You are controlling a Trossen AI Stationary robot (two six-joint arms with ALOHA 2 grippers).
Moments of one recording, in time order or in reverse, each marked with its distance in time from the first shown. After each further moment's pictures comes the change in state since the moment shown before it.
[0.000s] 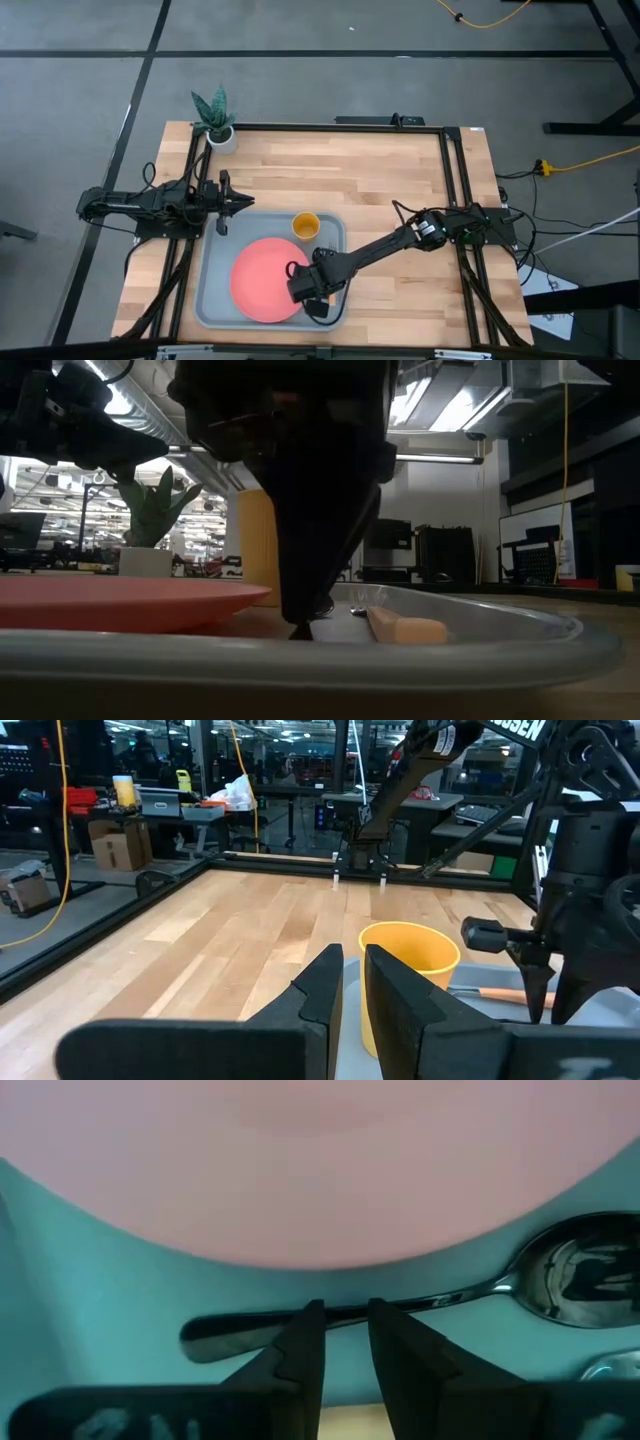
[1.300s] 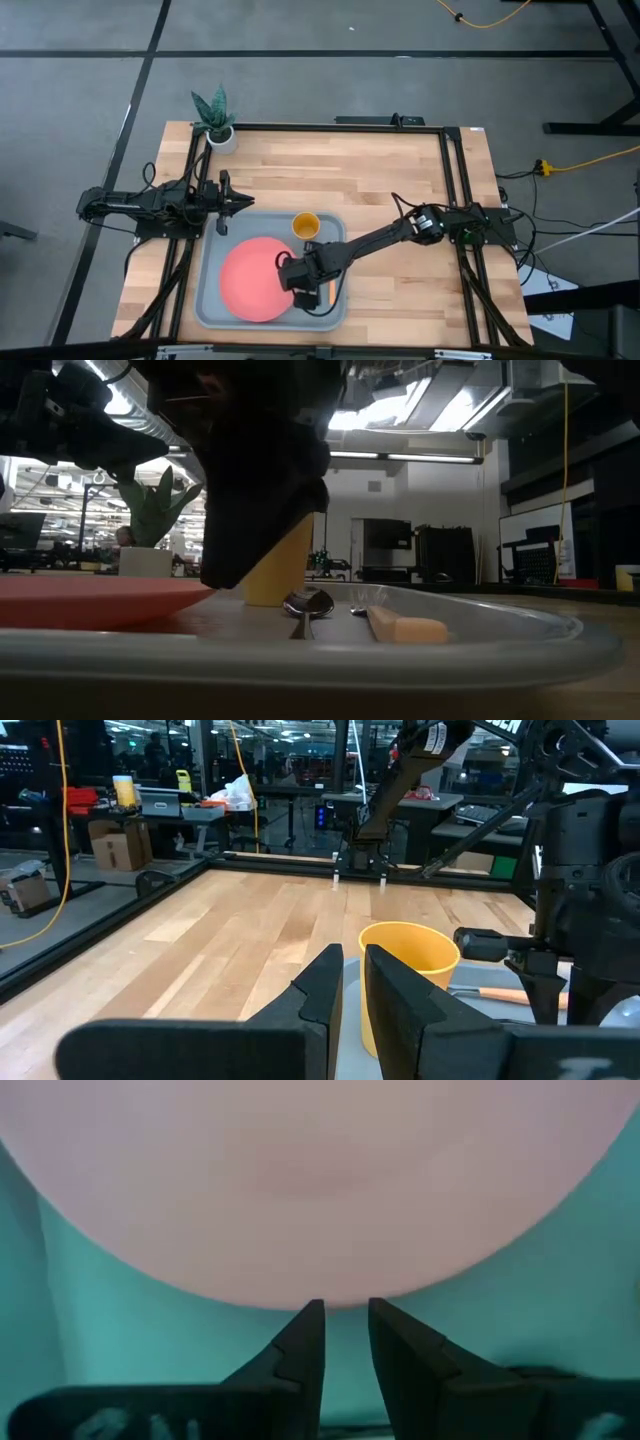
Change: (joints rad) left arm 0.000 0.000 0.000 0.000 0.000 0.000; right arm -0.056 -0.004 0.016 0.147 0.019 -0.108
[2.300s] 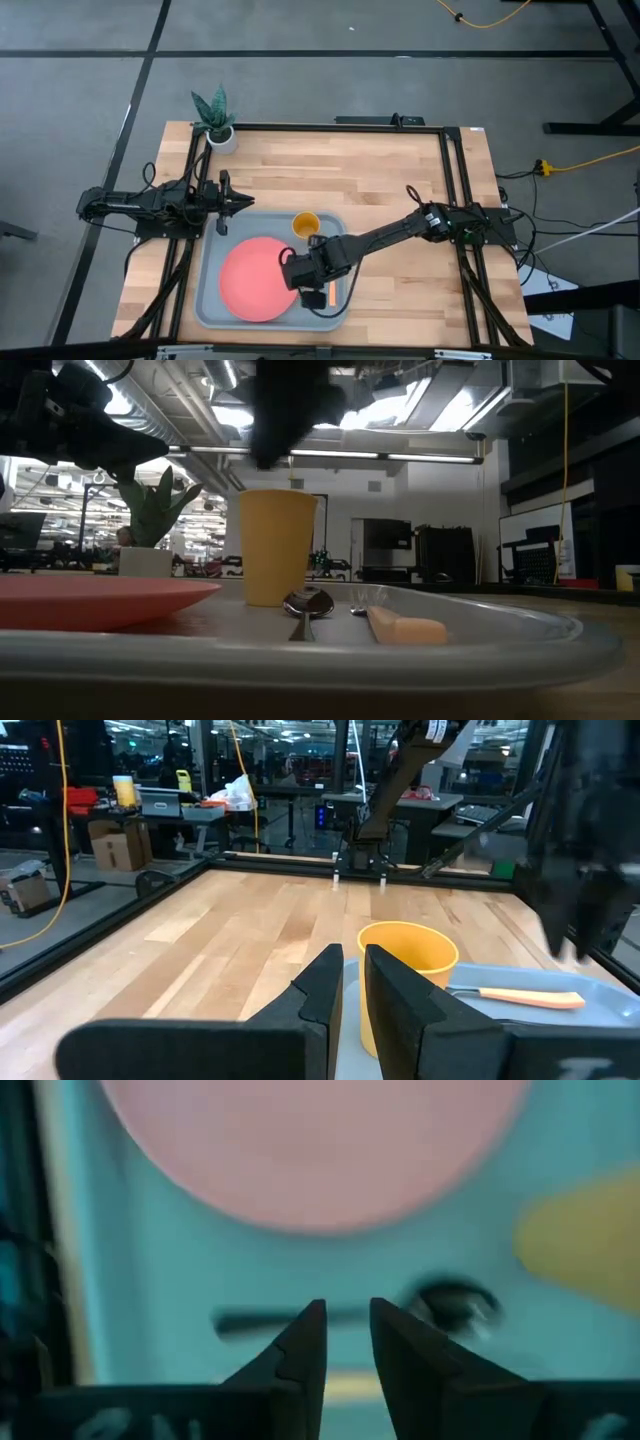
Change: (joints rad) left arm 0.000 0.000 0.000 0.000 0.000 0.000; right arm 0.016 -0.070 0.177 -0.284 0.015 -0.055
